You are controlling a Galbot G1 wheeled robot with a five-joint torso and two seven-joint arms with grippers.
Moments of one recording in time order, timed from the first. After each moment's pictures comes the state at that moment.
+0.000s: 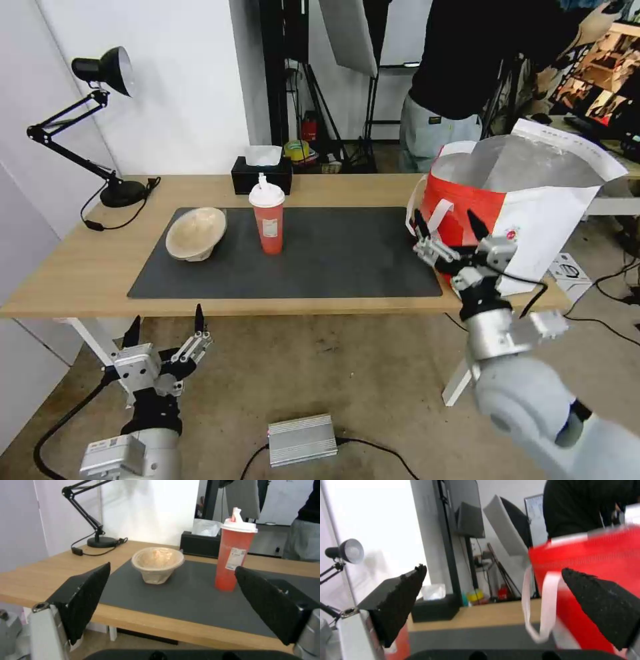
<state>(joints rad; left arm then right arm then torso) 1.89 -1.45 -0.48 -2.47 -0.09 0.00 -0.33 -1.27 0.82 0.17 2.28 0.61 0.19 0.54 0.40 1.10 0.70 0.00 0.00</state>
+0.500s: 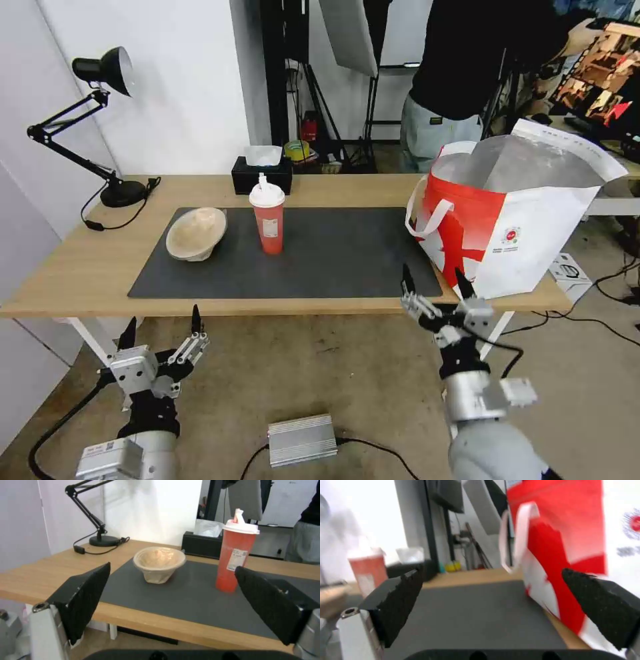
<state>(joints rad) 1.90 -1.47 -0.48 -2.47 -0.08 0.00 -0.33 -1.54 0.94 0.13 2.24 0.28 0.23 0.63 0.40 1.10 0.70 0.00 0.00</state>
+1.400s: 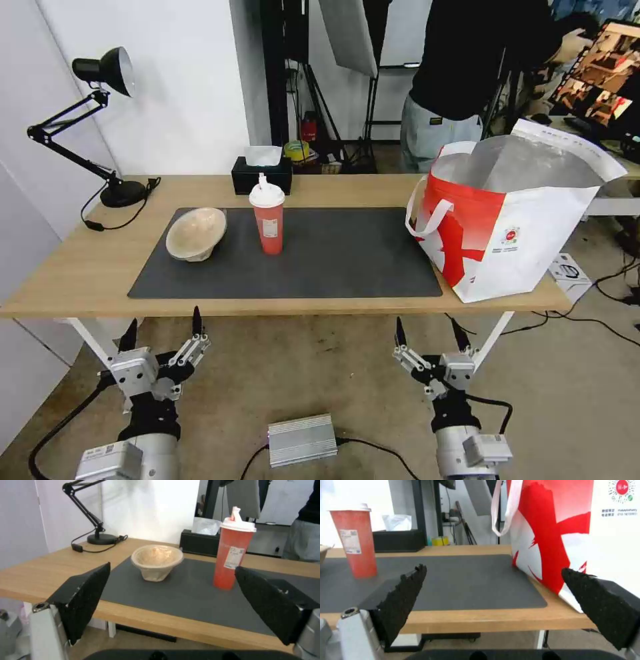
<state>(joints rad) 1.91 -1.47 -0.47 -2.48 -0.08 0.00 -0.33 -1.61 0.98 0.10 2.21 0.17 0.20 0.67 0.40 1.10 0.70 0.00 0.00</state>
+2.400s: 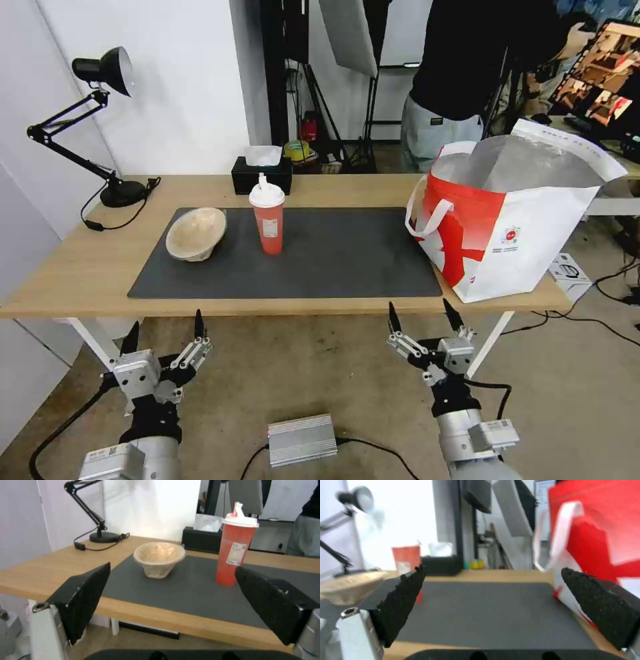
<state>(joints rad) 1.93 -1.48 -0.47 -2.49 -0.06 0.00 -0.33 -1.53 0.90 0.09 2.24 0.26 0.28 0.51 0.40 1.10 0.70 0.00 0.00</state>
